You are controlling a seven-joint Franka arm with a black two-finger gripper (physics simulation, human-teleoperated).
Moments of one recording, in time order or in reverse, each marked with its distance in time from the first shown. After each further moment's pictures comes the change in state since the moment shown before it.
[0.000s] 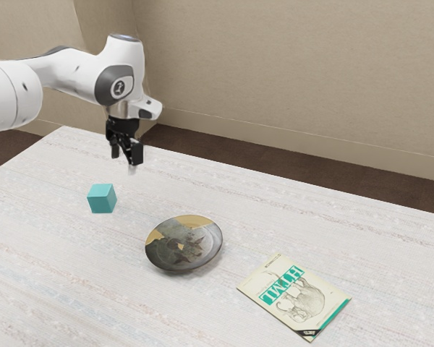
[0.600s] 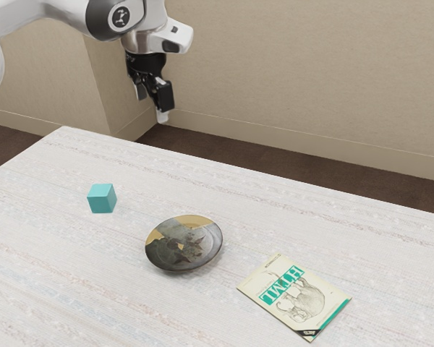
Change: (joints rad) arm -0.167 -0.293 -0.094 0.049 0.006 -0.126 -0.129
